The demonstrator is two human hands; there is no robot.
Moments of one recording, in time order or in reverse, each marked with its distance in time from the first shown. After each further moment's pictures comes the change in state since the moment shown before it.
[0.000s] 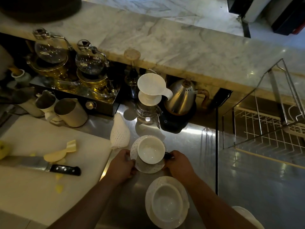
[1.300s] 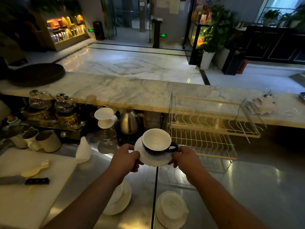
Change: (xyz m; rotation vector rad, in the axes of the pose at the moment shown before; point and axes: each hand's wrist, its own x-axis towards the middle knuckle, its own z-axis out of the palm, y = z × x) left_hand -0.245 0.180 0.156 -0.086 0.001 0.296; right_hand -0.182 0.140 -0.253 0.595 0.184 -0.175
